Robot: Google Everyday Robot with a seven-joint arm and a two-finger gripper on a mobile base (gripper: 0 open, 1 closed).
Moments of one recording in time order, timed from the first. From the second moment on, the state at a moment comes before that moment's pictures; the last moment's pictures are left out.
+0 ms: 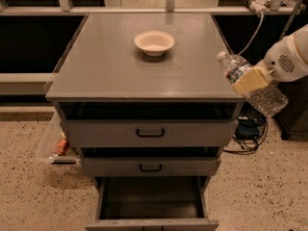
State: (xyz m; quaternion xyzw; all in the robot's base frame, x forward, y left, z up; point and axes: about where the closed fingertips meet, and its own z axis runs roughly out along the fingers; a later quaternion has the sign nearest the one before) arm 0.535 -0.242 0.910 -0.33 0.90 0.10 0.28
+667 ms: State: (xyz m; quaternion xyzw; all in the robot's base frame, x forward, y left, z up) arm 0.492 -0.231 0.831 -0.32 0.90 0.21 0.23
